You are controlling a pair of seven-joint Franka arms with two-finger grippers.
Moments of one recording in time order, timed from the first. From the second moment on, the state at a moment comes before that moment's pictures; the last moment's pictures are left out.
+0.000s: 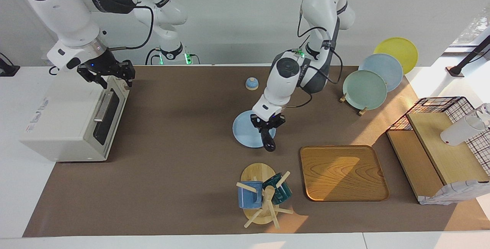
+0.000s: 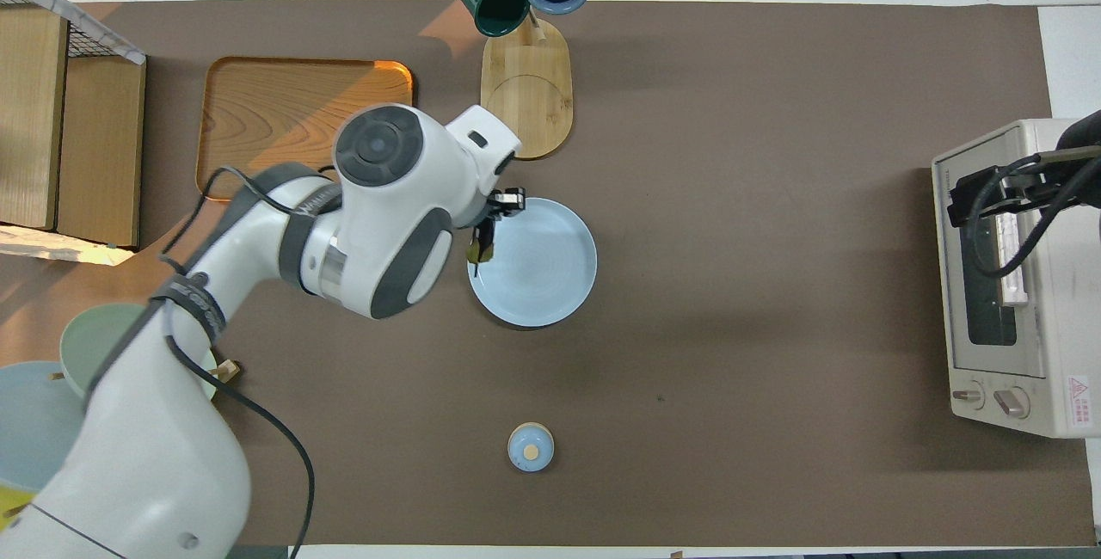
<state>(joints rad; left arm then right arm) -0.46 0.36 -0.05 -1.69 -0.11 2.15 -0.41 -0.10 0.06 0.08 -1.56 -0.04 1.49 -0.11</state>
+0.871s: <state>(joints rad) -0.08 0.57 -0.05 -1.53 -0.06 2.19 -0.02 -0.05 0.03 0.04 -1.59 -0.04 1.48 -0.11</state>
